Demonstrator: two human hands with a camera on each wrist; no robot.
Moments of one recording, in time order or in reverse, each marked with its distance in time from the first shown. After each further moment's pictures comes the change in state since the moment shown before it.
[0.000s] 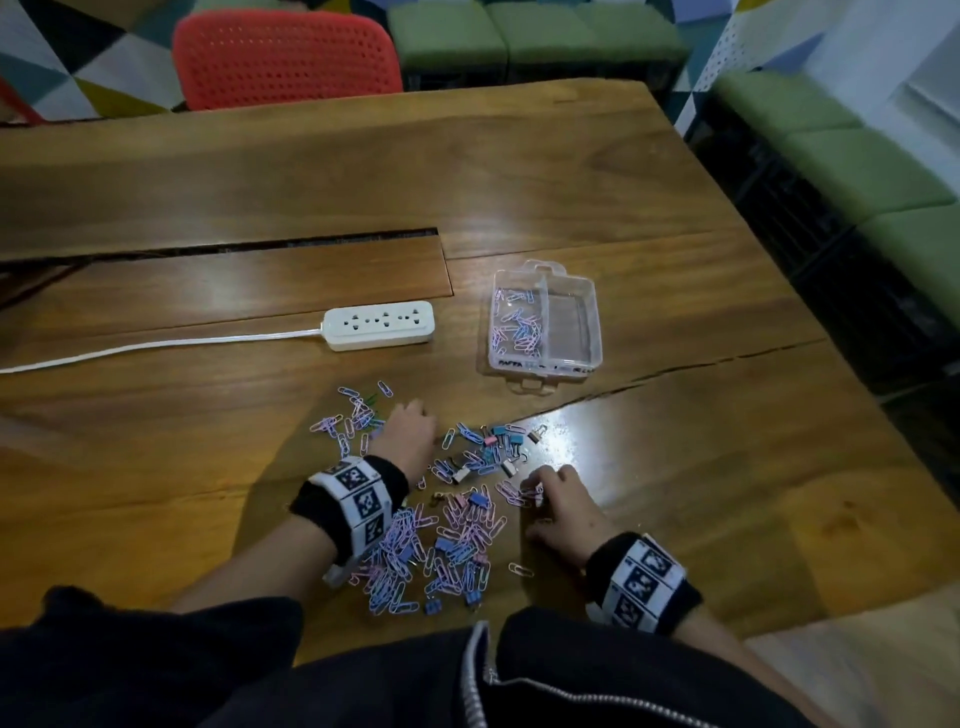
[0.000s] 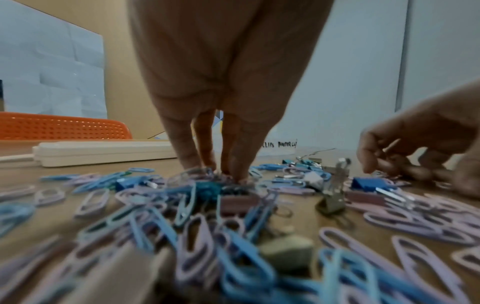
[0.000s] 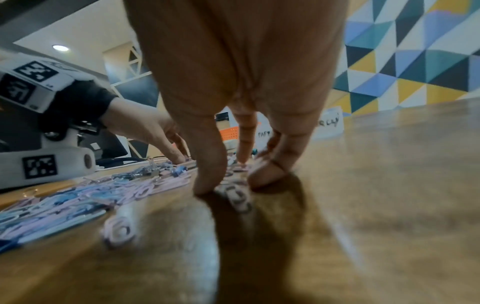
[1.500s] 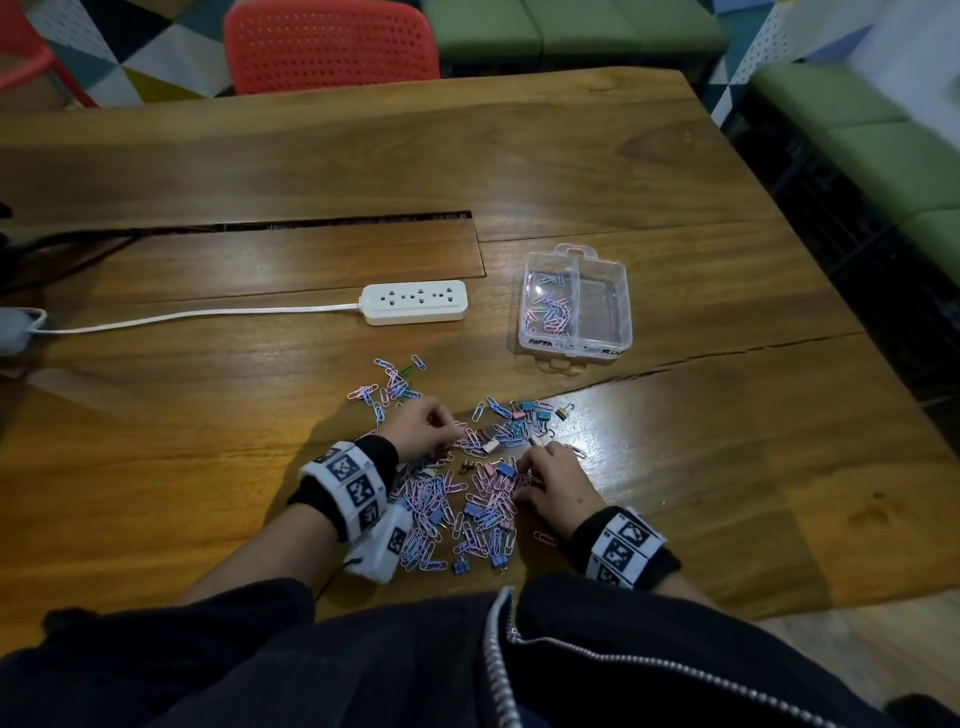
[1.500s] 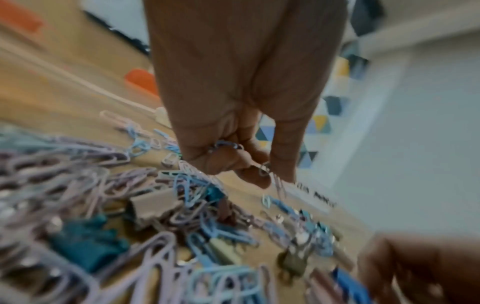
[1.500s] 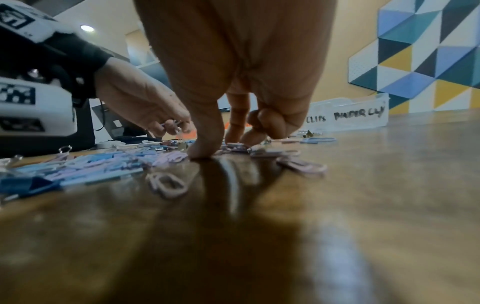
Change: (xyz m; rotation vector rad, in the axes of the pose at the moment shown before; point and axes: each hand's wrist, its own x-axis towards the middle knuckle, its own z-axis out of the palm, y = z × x) left_hand -0.033 -0.025 -0.003 -0.890 -0.135 -0.151; right_hand 0.006 -0.023 0.029 -0.029 0.097 -0.103
